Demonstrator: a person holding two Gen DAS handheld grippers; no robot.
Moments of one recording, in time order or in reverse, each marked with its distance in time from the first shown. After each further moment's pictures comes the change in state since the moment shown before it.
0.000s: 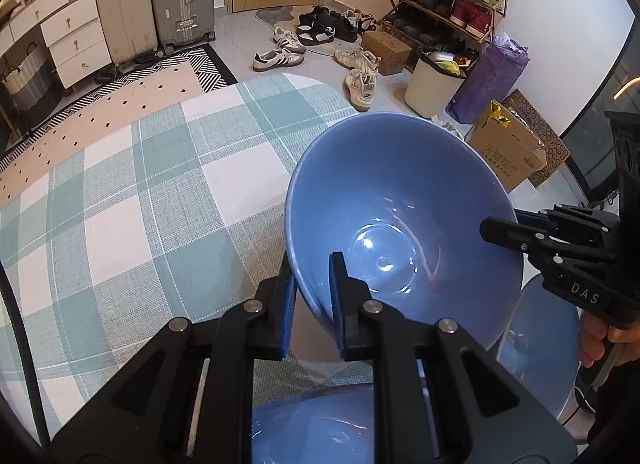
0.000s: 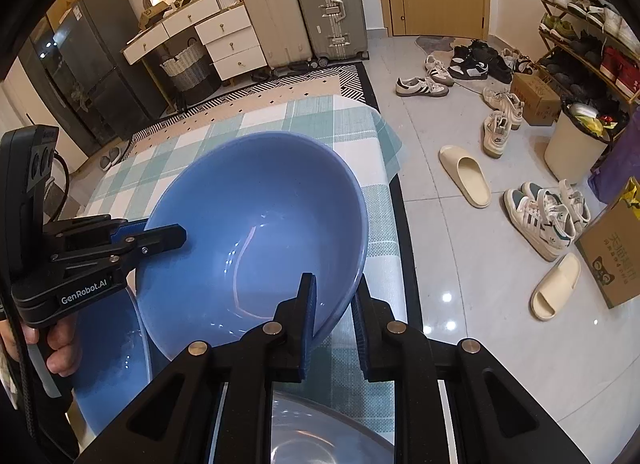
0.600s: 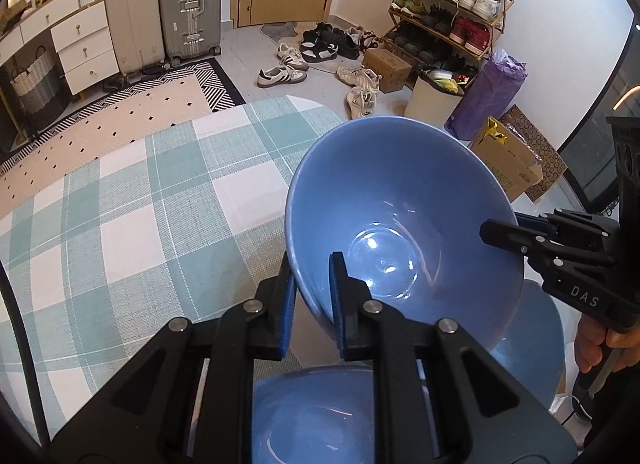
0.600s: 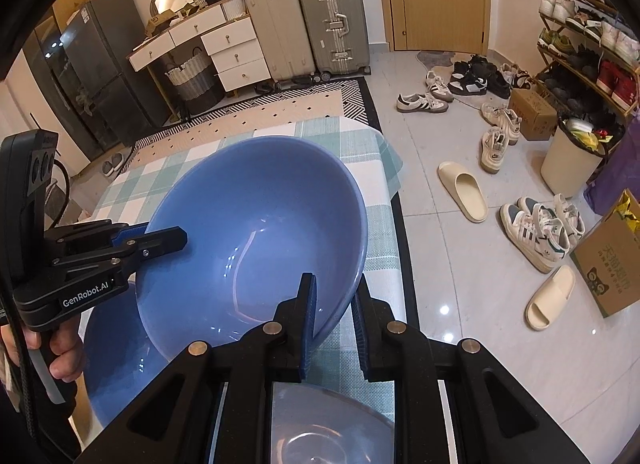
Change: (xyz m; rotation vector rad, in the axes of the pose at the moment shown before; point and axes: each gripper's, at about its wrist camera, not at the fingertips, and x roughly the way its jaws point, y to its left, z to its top) left arm -0.040 -0.005 -0.004 -0.014 -0.065 0.003; right arm -0.030 0.014 0.002 -0.022 -0.054 -0.007
